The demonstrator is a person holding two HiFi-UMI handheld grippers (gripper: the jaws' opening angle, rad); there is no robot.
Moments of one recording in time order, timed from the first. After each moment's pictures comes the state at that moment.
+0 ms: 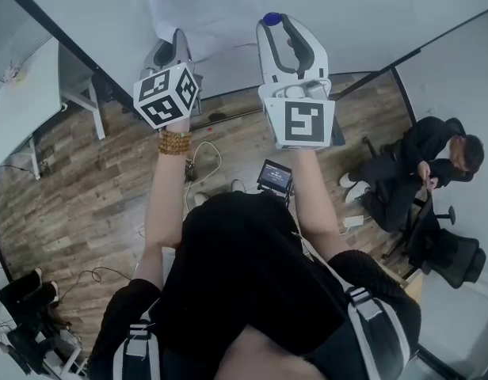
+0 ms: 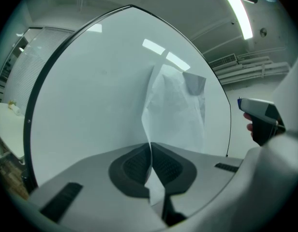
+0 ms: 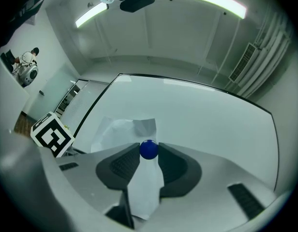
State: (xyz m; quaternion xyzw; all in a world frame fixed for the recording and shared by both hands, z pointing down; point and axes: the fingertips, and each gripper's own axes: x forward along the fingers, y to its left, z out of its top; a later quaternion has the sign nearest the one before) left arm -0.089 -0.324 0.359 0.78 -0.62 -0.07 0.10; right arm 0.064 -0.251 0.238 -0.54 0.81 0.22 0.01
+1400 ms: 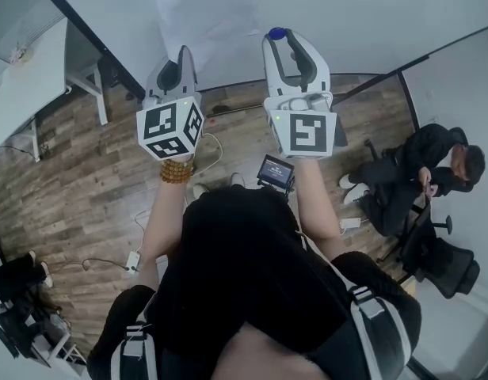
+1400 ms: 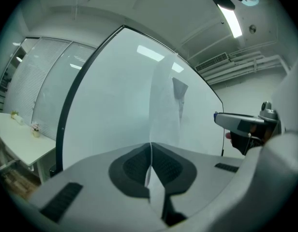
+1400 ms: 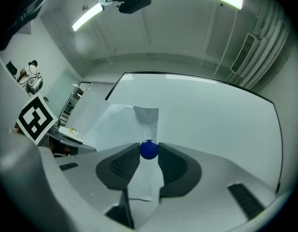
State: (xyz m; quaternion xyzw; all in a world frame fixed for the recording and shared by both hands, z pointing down) left arm -0.087 -0.240 0.355 0.78 -0.62 -0.06 0.06; right arm 0.064 -0.223 0.271 -0.52 0.83 0.19 0.00
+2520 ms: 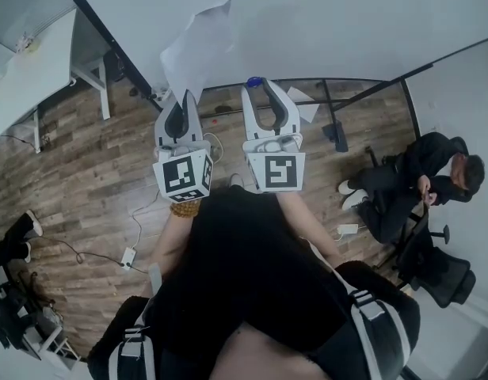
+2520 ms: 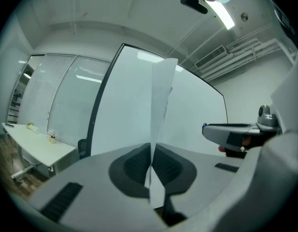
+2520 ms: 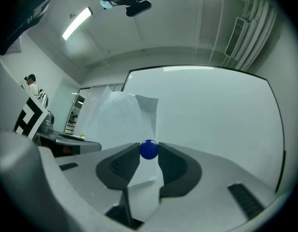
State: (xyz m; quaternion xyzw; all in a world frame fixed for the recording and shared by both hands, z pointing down) left arm -0.100 -0.151 0.395 0.74 -0.67 -0.04 0.03; right arm 0.025 -0.162 0.352 -0.50 0.86 0.11 0.00
